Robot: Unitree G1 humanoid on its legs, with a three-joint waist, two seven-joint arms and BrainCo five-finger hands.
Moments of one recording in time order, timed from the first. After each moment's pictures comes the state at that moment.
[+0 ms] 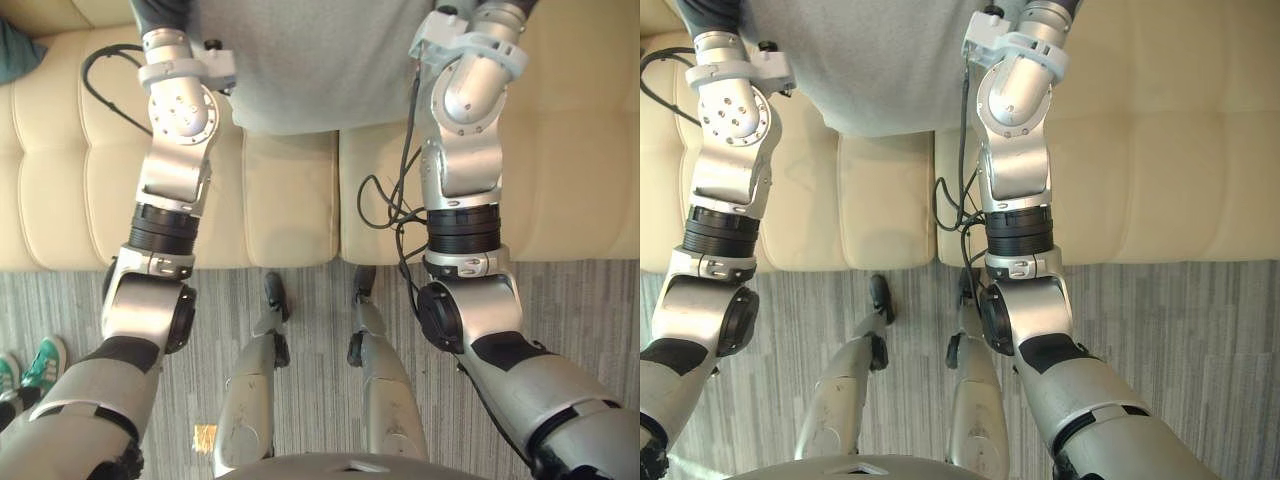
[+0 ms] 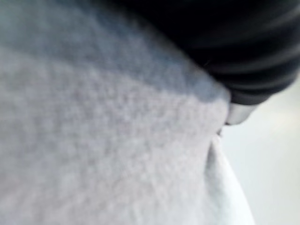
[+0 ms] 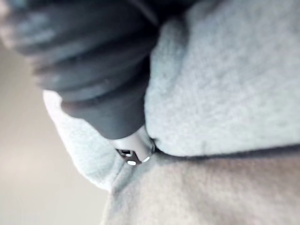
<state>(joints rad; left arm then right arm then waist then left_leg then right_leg) -1.10 0.28 -0.04 0.30 -0.01 -0.12 0.49 -1.15 -0.13 -0.11 0.15 -0.08 -0.06 -0.58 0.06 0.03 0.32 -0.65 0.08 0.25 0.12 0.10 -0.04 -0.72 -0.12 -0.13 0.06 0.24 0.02</state>
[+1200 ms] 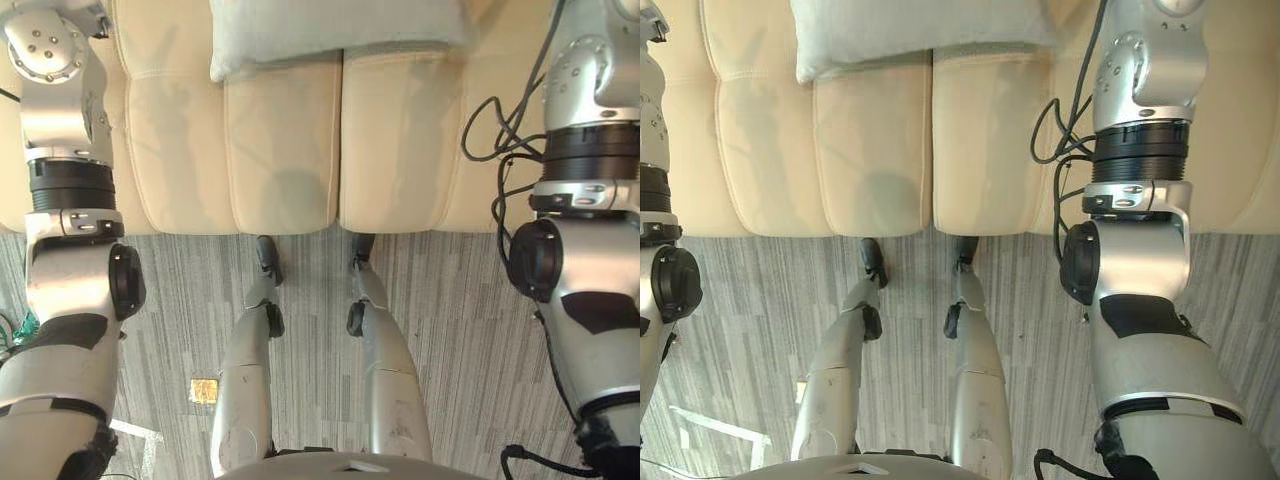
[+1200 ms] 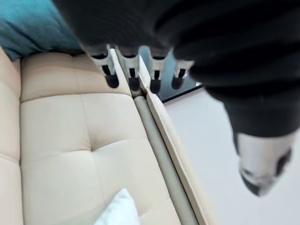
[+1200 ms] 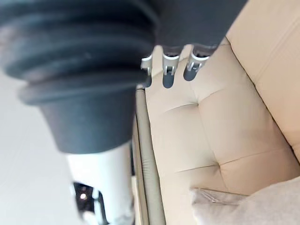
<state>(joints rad) -1.25 0.54 0.19 0.56 -0.12 -0.06 0.42 -1.40 -0.54 -0.12 0.49 0.41 -0.06 -0.54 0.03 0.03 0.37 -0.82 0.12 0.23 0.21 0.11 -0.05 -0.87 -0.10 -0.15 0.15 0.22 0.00</state>
